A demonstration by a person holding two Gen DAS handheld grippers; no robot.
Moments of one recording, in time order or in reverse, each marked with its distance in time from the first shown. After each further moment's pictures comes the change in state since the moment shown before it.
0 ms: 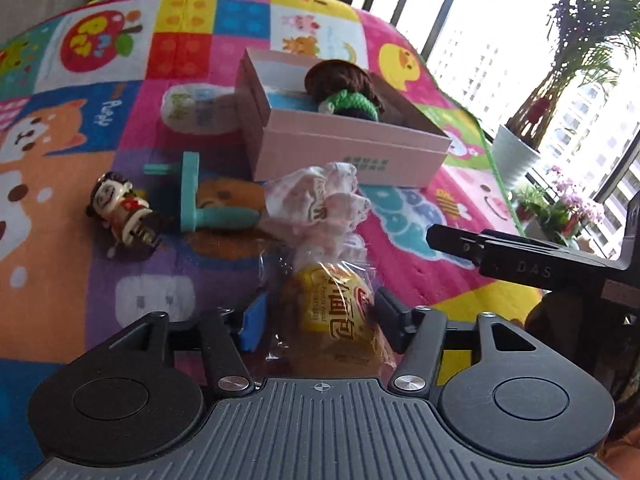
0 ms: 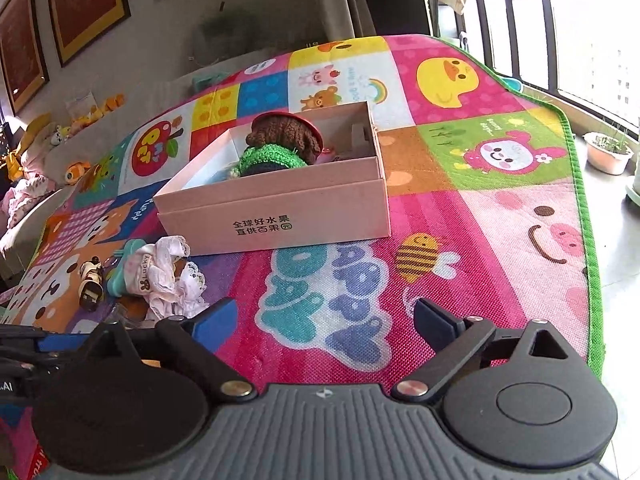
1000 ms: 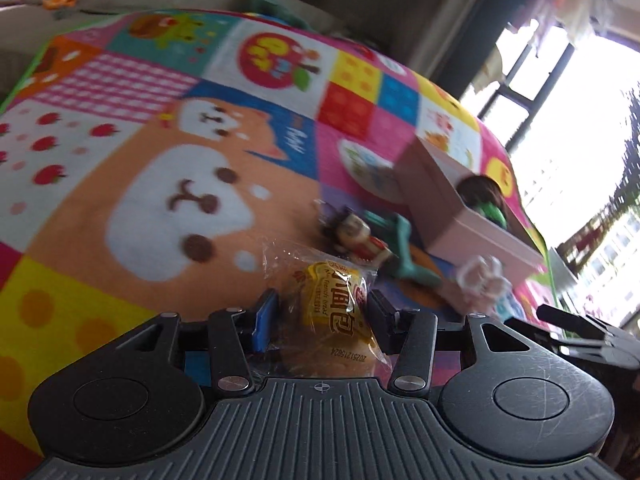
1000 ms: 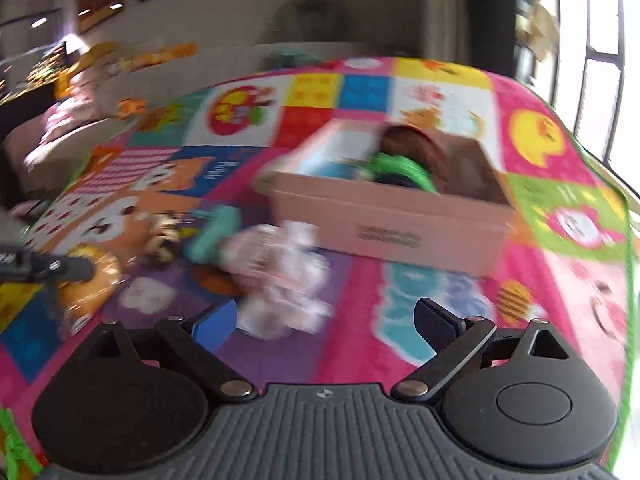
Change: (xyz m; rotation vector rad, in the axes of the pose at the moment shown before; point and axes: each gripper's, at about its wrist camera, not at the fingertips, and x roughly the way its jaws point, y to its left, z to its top) left arm -0.082 0.134 -0.034 -0.345 -0.234 0.120; right arm -0.004 0.102 -0.002 -0.324 0.004 0.077
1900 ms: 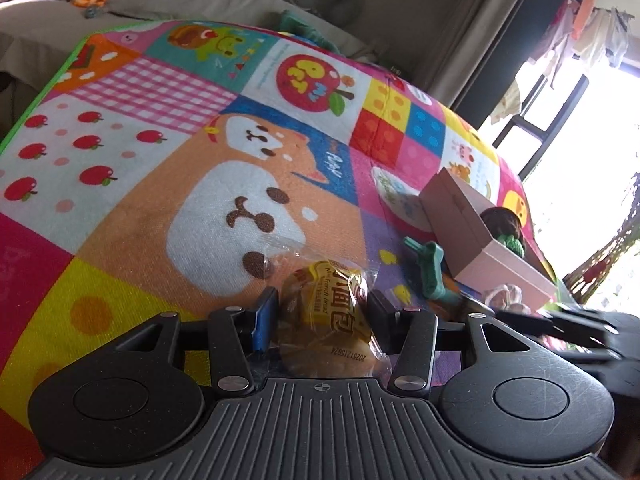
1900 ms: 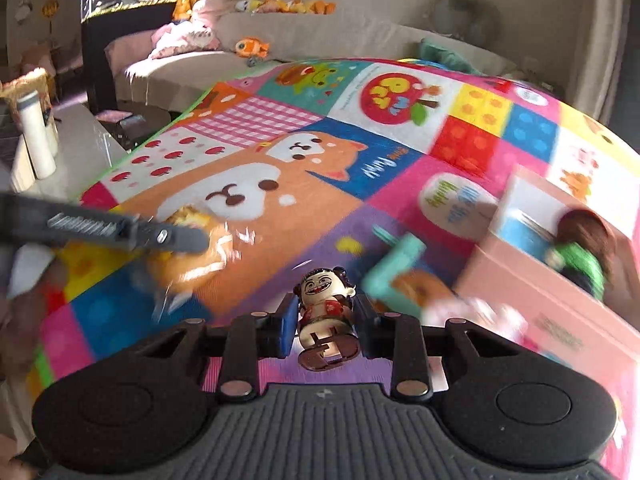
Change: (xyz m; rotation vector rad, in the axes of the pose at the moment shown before) left arm -0.012 0.024 -0.001 -0.039 -0.050 0.014; right arm 0.017 0.090 0.036 -0.272 0.099 0.211
